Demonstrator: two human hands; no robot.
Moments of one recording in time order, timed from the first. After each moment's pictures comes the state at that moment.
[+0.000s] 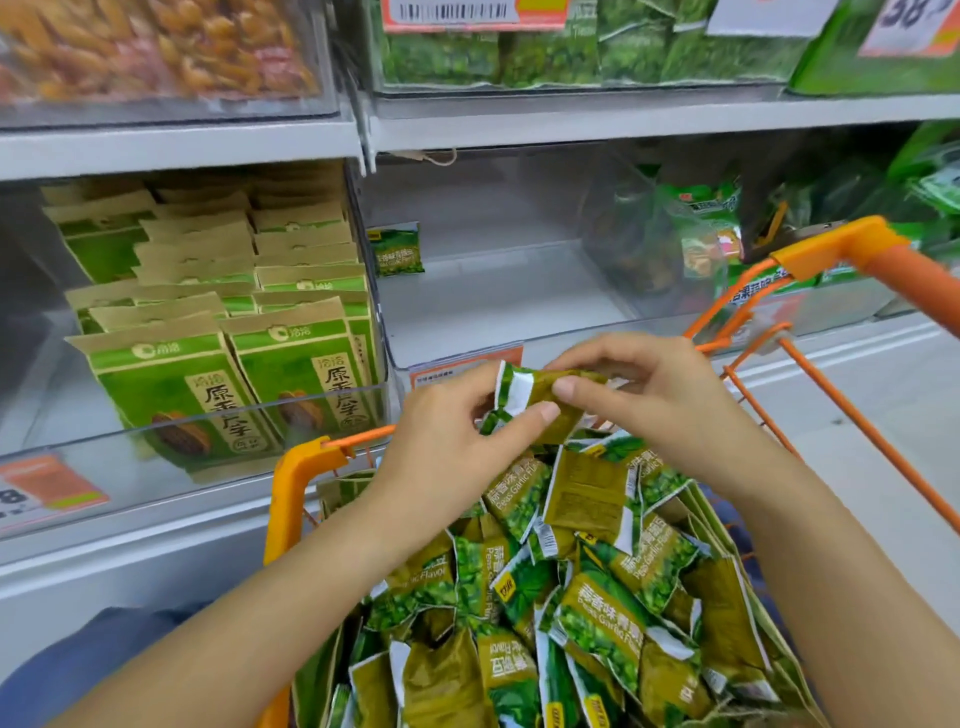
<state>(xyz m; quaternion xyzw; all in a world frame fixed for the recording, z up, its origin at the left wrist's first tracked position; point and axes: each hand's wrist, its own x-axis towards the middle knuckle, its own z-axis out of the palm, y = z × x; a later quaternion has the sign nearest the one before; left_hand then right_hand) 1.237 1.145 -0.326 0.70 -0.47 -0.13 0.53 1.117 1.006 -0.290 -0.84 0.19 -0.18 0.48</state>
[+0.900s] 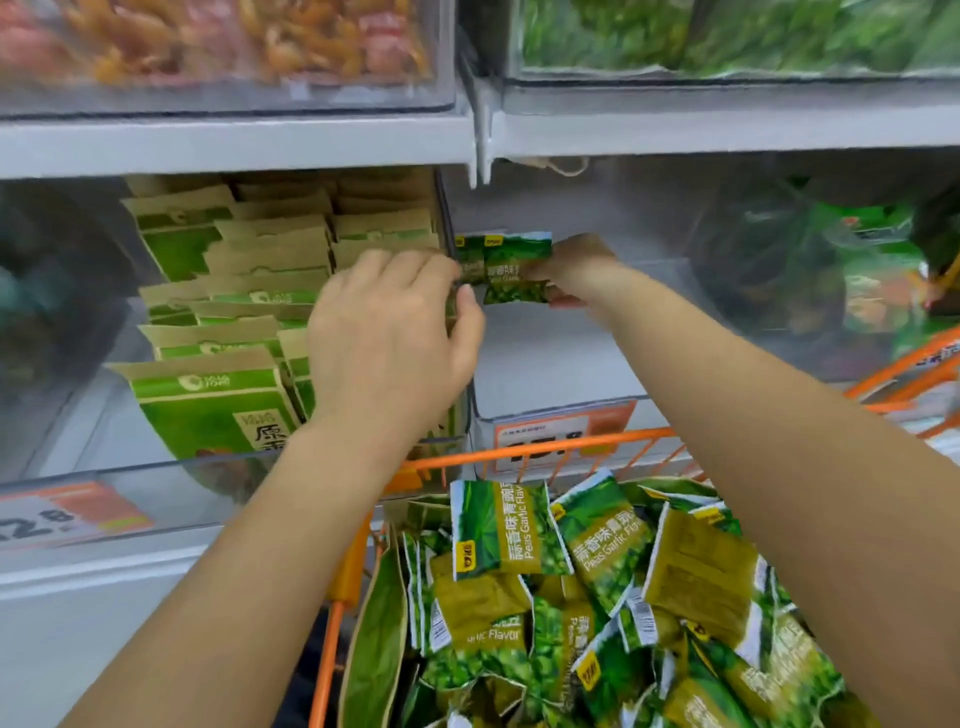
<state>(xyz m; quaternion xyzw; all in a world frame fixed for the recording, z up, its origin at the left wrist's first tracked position) 1.353 1.137 -0.309 0.84 -0.39 0.32 0.19 1.360 0.931 -0.319 -0.79 0.38 -0.06 0.47</state>
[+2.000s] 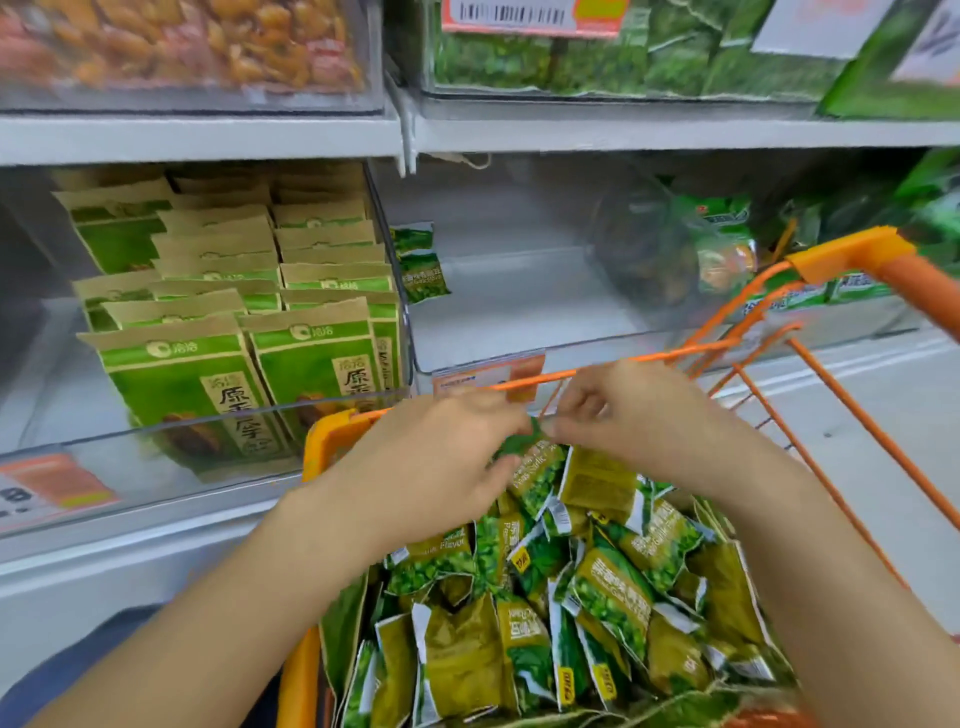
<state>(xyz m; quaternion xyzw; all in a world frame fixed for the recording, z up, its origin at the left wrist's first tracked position) 1.271 1.167 -0.318 0.73 -0.66 -0.01 0.18 1.149 1.027 -0.274 -0.93 0.31 0.07 0.18</state>
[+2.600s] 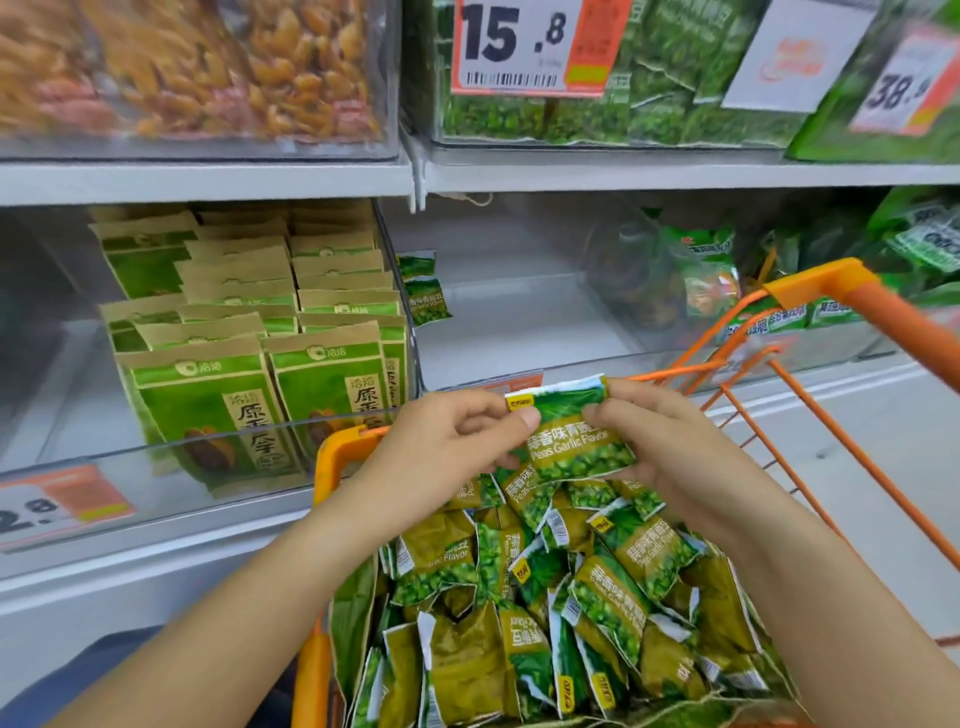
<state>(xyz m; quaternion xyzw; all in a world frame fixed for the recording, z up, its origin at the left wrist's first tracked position) 1.264 1.166 -0.308 0.68 -0.40 -0.34 0.52 1.125 1.040 -0.278 -0.69 0.35 -0.12 0.62</state>
